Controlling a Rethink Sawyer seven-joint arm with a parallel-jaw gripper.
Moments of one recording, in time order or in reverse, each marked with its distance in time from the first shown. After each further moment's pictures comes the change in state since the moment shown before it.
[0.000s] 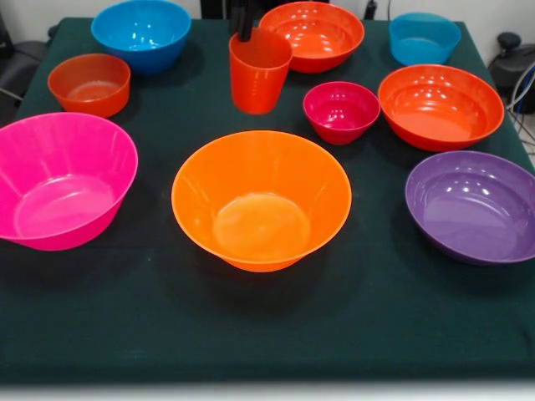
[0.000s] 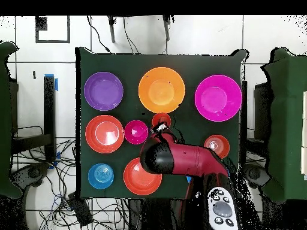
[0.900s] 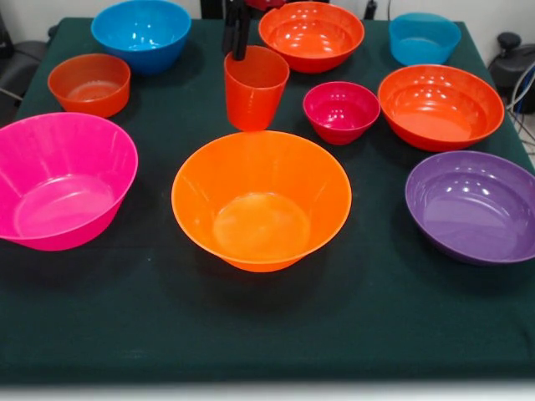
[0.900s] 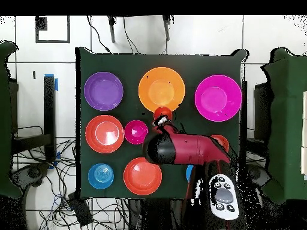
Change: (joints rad) arm -0.012 0.037 0.031 -0.080 -0.077 0.046 0.000
